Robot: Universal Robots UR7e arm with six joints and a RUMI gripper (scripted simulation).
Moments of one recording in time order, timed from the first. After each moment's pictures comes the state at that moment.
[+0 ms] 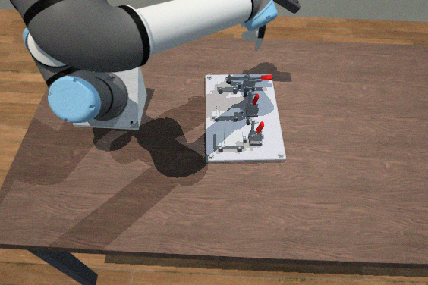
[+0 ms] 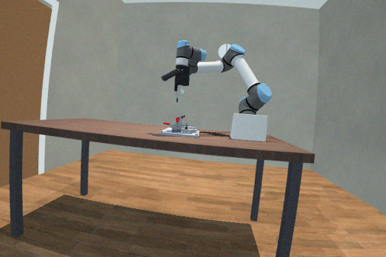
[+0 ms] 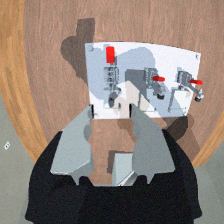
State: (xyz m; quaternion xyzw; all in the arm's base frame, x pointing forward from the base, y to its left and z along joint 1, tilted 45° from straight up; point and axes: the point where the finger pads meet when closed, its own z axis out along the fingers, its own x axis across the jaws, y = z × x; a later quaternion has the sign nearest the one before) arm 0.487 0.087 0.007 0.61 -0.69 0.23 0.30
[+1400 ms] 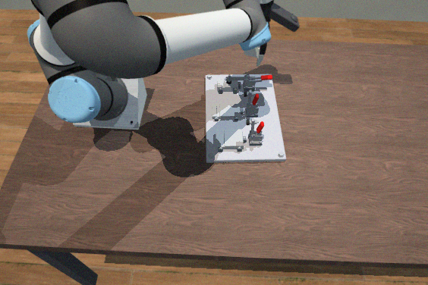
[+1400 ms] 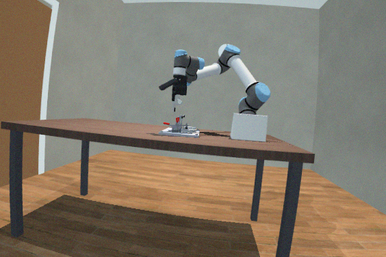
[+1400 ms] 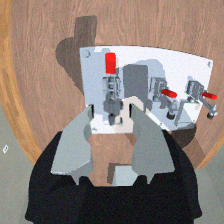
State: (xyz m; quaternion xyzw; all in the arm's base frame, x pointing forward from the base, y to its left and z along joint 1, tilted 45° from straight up) arm 0.489 0.044 -0.037 0.61 -0.69 0.23 0.30
